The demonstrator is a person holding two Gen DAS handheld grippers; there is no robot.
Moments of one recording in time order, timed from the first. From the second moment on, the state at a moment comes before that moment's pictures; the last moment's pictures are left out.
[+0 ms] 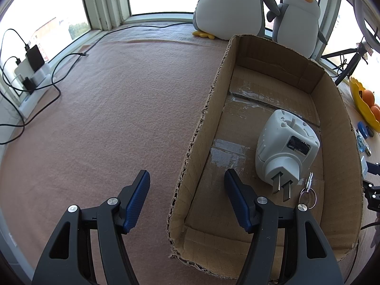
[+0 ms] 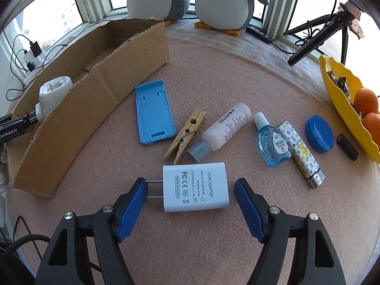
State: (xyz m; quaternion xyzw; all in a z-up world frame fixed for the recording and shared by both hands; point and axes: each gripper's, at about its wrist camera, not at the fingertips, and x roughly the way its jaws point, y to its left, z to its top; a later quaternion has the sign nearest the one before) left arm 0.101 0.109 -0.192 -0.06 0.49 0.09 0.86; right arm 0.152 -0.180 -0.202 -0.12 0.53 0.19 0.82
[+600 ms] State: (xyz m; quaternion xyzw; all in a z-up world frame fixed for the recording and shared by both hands) left arm 0.101 0.109 -0.192 -0.06 0.49 0.09 0.86; right arm 0.134 -0.177 -0.180 -0.11 0.51 0.20 0.83
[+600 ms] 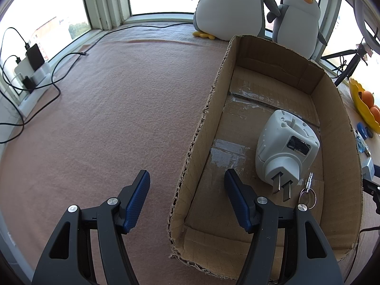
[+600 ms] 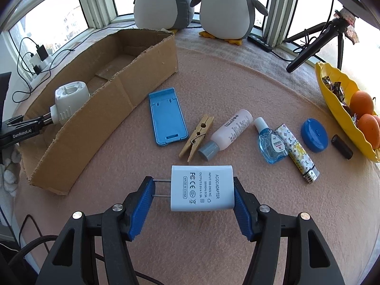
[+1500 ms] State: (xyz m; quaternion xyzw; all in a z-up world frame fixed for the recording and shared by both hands) left arm 0.102 0.108 -0.192 -0.06 0.49 0.09 0.86; right arm 0.189 -0.066 -0.123 -0.11 0.44 0.26 0.85
